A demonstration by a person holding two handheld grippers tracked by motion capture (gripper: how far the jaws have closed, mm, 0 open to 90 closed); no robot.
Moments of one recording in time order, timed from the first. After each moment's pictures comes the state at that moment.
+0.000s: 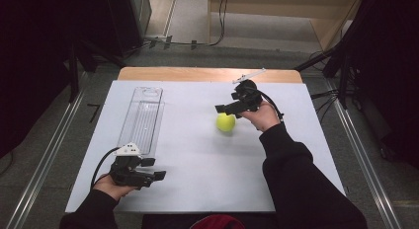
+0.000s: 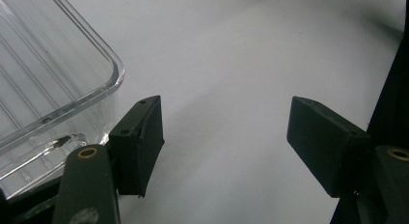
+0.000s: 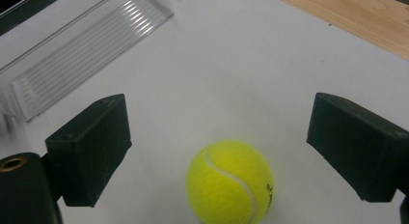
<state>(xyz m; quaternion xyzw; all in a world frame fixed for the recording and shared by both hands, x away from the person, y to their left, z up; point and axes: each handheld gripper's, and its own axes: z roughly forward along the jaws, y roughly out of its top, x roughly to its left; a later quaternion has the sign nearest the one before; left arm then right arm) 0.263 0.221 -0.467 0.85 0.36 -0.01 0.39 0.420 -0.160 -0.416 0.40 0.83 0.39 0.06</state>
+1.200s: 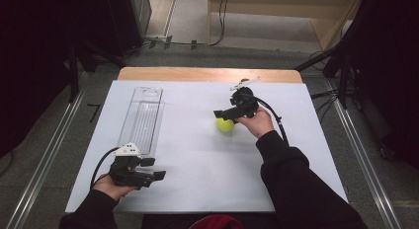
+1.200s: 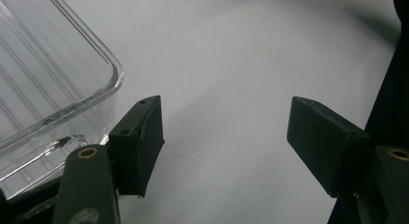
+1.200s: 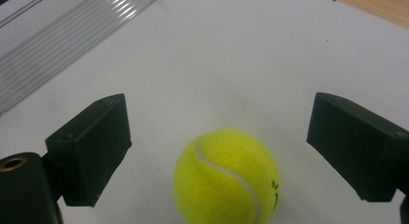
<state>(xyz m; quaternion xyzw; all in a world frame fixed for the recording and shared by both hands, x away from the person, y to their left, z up) 0.262 0.221 -0.466 0.85 0.36 0.00 0.40 0.420 -0.154 -0.445 0.41 0.82 0.39 0.07</state>
